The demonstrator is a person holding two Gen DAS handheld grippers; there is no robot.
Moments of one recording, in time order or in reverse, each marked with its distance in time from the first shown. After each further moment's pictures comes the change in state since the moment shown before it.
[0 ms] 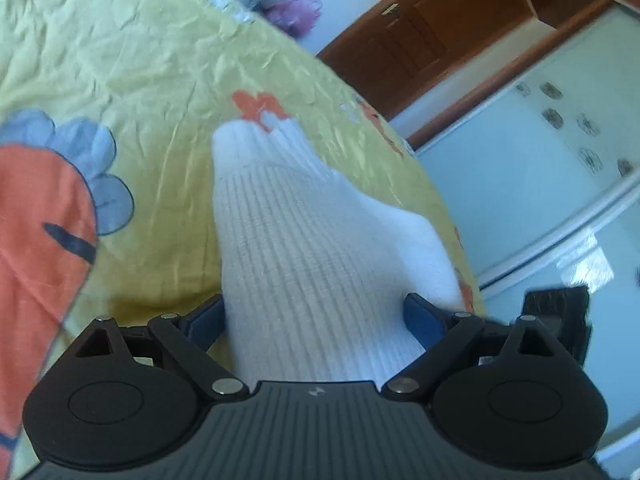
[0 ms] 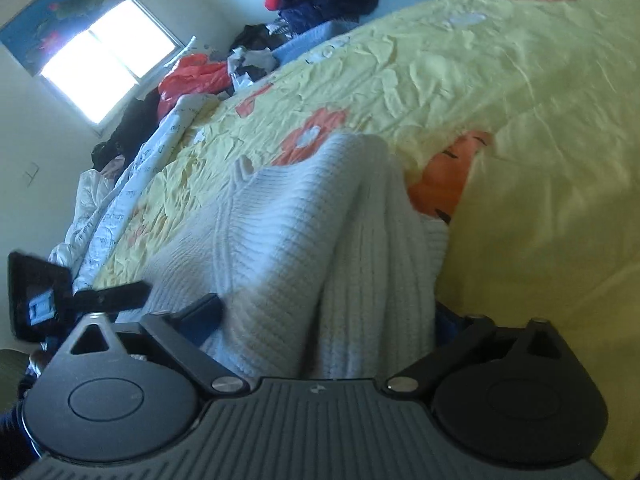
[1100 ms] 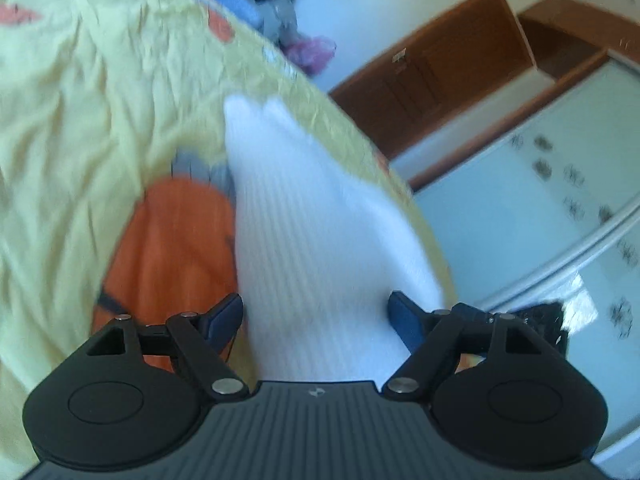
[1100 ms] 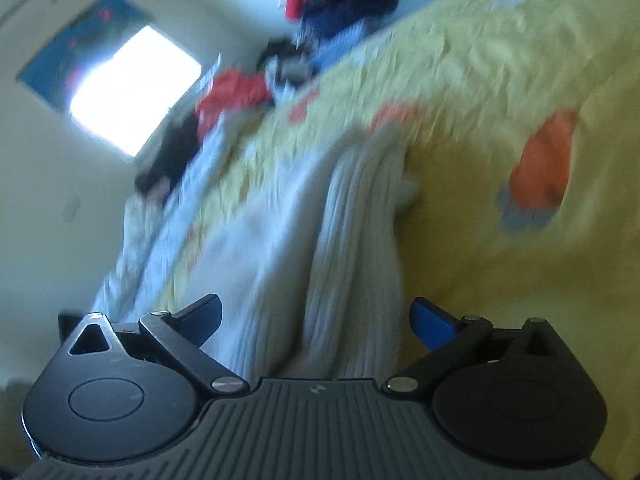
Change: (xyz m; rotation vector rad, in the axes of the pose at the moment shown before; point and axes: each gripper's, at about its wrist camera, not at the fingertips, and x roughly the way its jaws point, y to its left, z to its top) left arm -0.108 0.059 -0.013 -0.064 -0.100 -0.036; right arm 0.022 0.042 -0.004 0.108 0.009 0.152
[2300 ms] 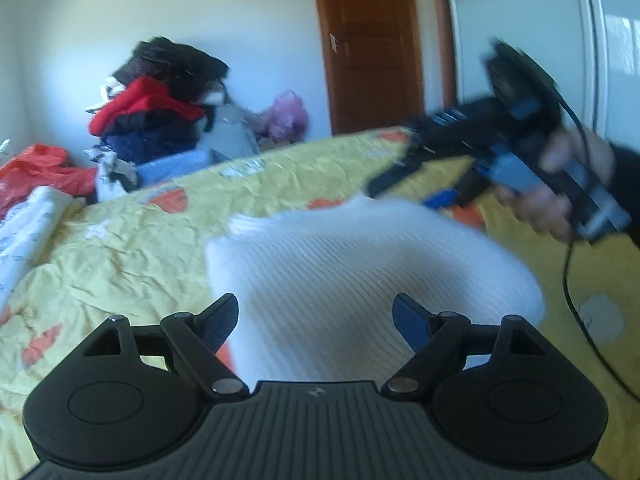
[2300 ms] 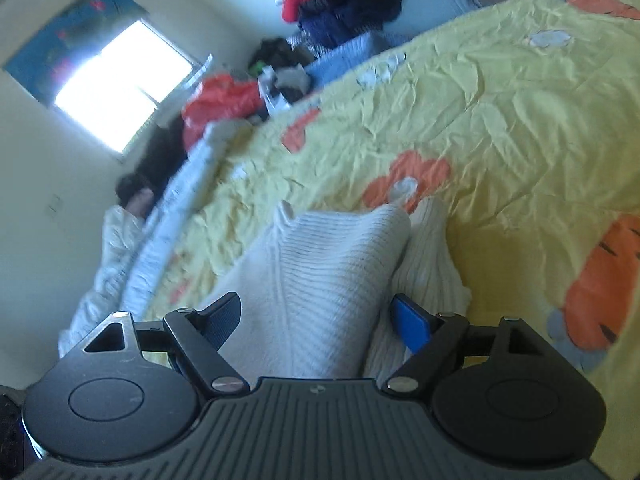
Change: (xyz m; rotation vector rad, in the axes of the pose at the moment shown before) left arm 0.029 -0.129 -0.046 0.870 -0.117 0.454; right arm 0.047 0.025 0.083 -0.050 -0.023 -0.071
